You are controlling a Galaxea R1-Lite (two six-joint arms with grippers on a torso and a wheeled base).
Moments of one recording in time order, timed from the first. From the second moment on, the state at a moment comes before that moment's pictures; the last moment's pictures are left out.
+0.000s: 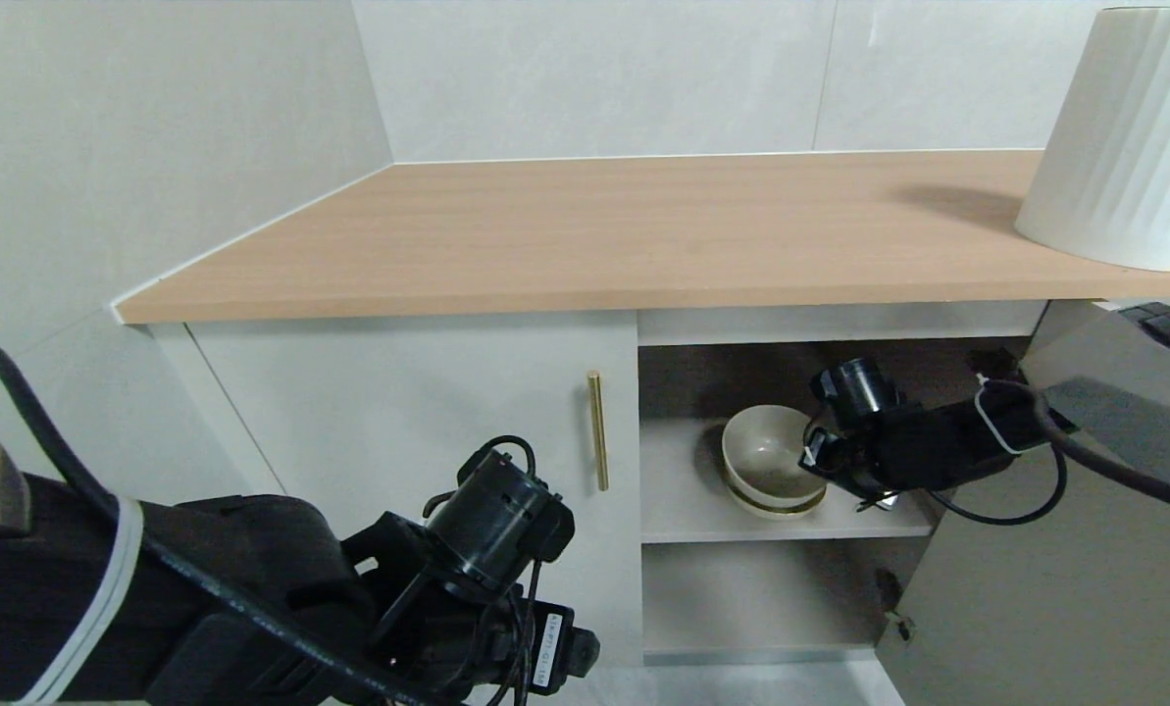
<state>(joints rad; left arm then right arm) -0.77 1.81 -0.87 0.11 0.18 -0.49 0.33 2.26 -1.31 -0.14 -0.34 0.76</state>
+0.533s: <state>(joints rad) -0.77 1.81 -0.87 0.11 0.18 -0.49 0.32 2.29 -1.33 -0.14 -0.34 0.77</state>
